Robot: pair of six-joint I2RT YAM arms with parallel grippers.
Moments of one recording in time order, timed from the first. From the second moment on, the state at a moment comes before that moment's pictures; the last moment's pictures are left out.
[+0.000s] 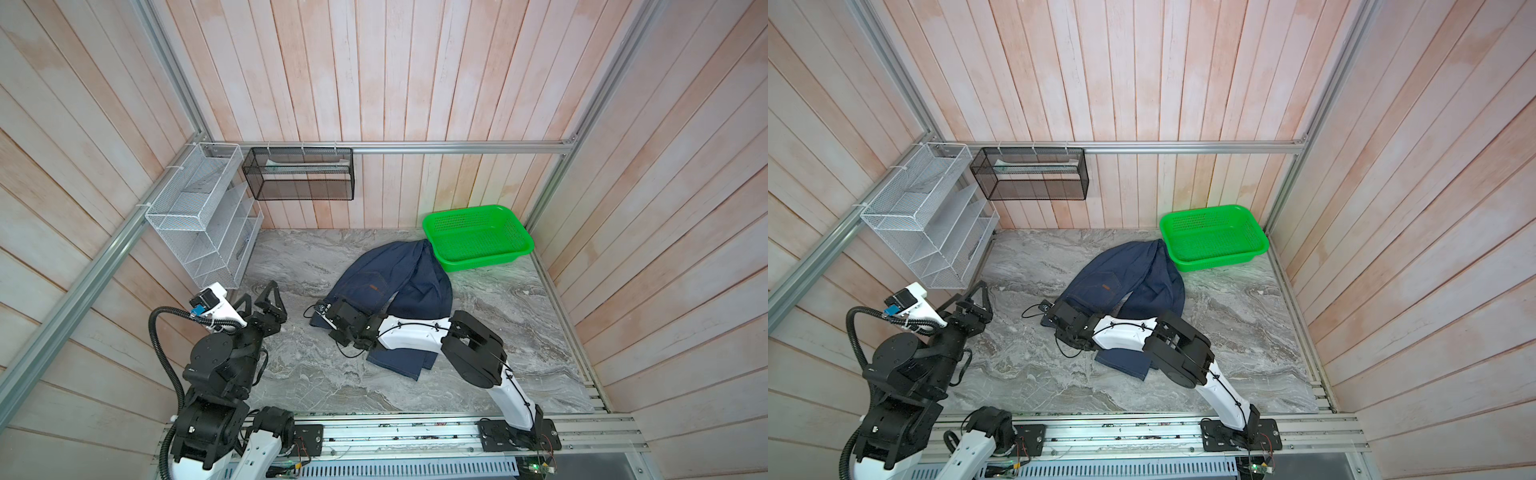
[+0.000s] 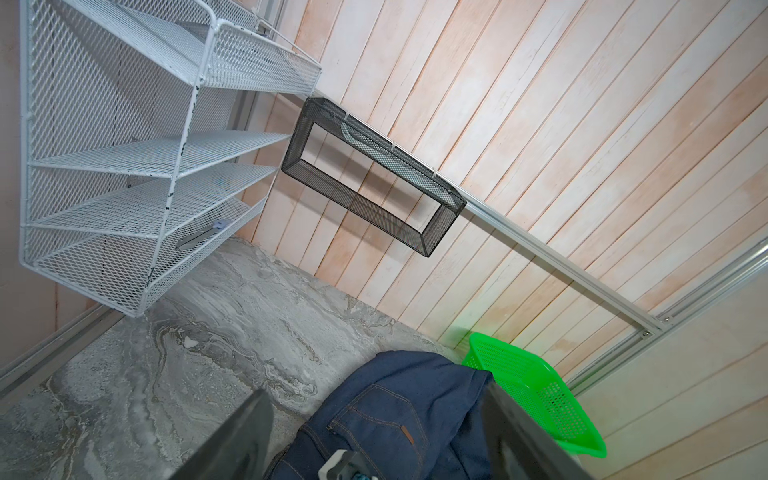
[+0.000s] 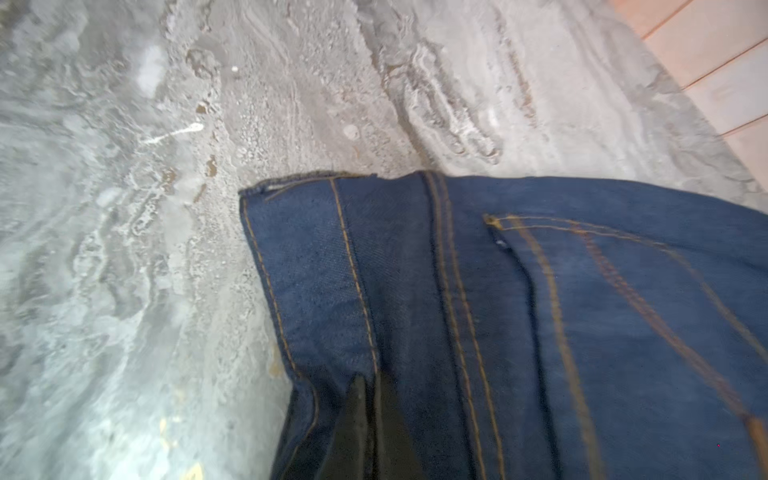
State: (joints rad) left arm -0.20 0.42 0.90 -0.51 -0.22 -0.51; right arm 1.14 2.14 1.56 -0.16 0.29 -0.06
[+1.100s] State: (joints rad) left arm -0.66 0.98 0.62 -0.13 0.26 -0.55; right arm 0.21 1.11 1.10 -0.40 0.24 0.49
